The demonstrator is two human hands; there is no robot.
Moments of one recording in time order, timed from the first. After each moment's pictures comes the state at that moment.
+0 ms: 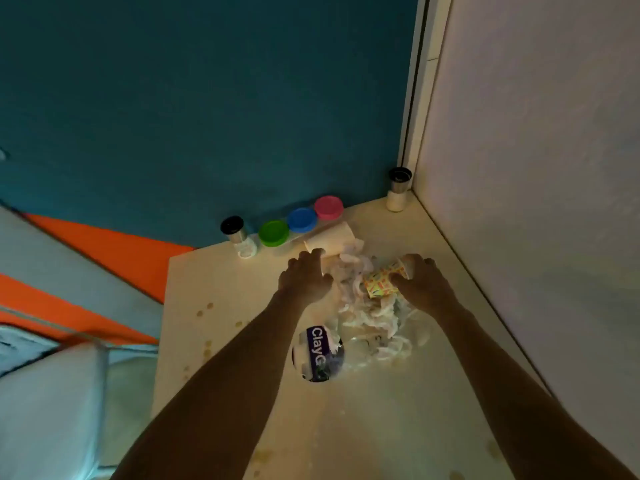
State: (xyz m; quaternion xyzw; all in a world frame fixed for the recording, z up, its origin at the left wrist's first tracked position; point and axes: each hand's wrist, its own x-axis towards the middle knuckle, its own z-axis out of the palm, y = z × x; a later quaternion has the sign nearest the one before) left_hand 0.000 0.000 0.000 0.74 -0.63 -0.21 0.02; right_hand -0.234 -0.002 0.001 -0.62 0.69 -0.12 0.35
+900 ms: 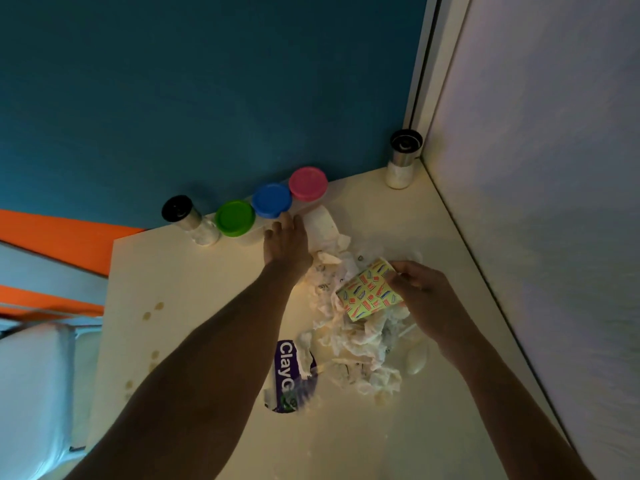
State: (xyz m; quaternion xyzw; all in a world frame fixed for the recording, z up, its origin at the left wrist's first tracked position) left_hand -0.005 -0.124 -0.103 0.76 -0.63 -0.04 -0.15; right_hand -0.251 -0.050 -0.039 -0.51 0.57 -0.30 0.57
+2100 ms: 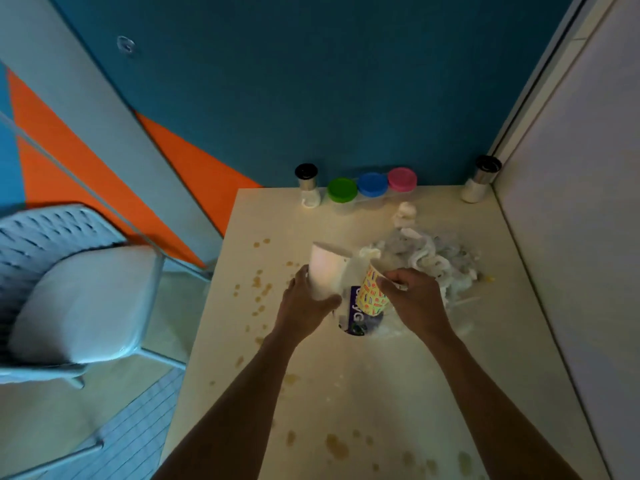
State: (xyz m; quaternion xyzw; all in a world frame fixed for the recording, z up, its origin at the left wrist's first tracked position) left_hand 0.055 0.176 -0.040 0.82 -0.37 -0.34 0.27; right_hand -0.145 0.088 -0.009 -0.72 0.52 -0.26 0.38
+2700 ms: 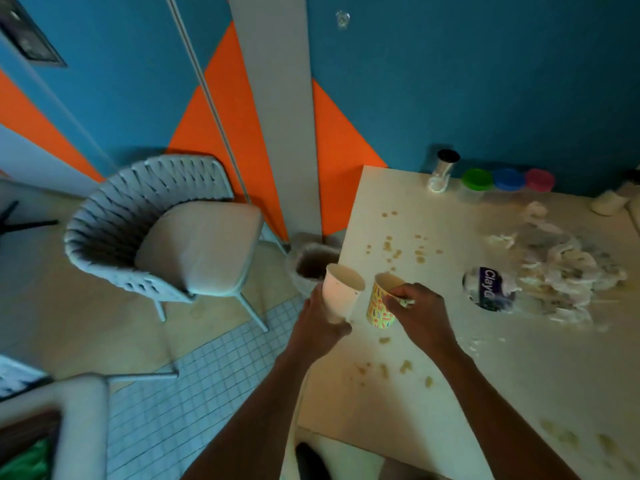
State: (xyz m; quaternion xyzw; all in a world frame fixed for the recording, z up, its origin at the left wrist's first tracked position) left_hand 0.211 0.461 -0.047 0.82 -0.32 -0.33 0.34; right_hand 0.049 0.329 -0.014 -0.79 0.46 -0.19 0.35
